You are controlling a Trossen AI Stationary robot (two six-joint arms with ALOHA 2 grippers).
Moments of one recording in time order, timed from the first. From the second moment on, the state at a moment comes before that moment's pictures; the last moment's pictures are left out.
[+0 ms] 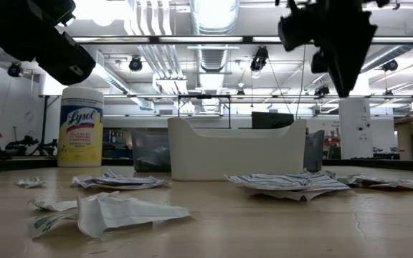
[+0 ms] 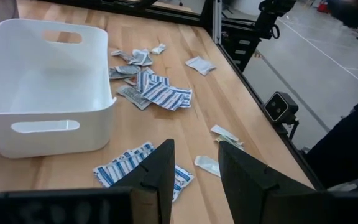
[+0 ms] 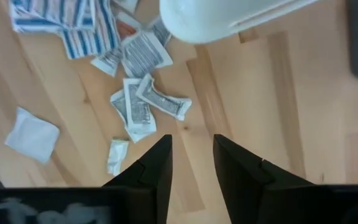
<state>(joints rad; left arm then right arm) -0.33 0.75 0.32 0.11 0.02 -0.27 0.14 1.59 1.28 -1.19 -0.11 0.48</state>
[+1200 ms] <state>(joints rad) -0.33 0.75 0.32 0.09 0.04 -0.26 0.21 1.59 0.90 -0.74 -0.10 0.77</state>
